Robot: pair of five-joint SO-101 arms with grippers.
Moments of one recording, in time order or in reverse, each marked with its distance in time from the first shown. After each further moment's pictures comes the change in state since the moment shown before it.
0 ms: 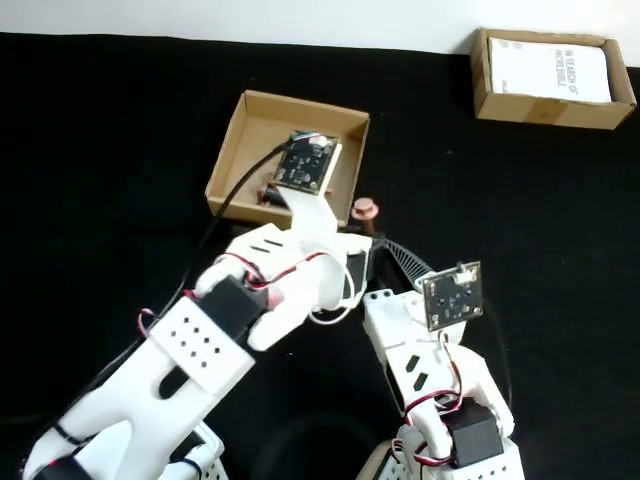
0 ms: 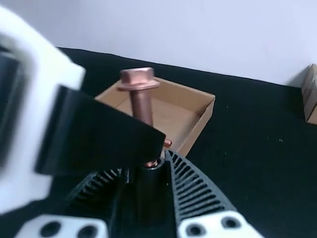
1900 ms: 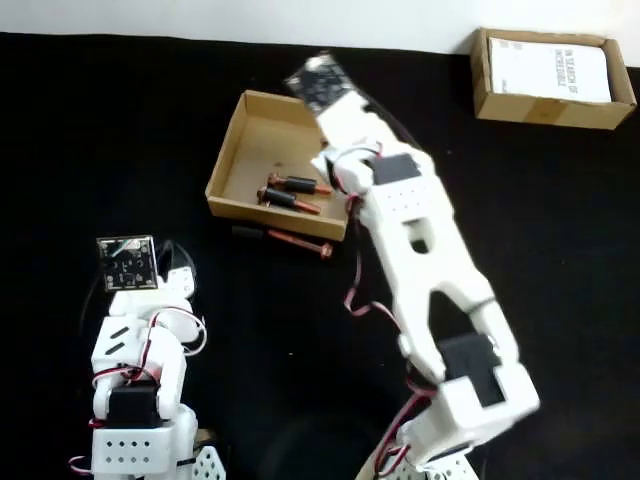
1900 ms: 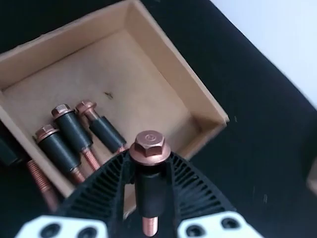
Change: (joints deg) left arm -42.7 -63.1 58.0 -6.1 -20.4; right arm -1.6 112.2 -81.8 0.0 29.4
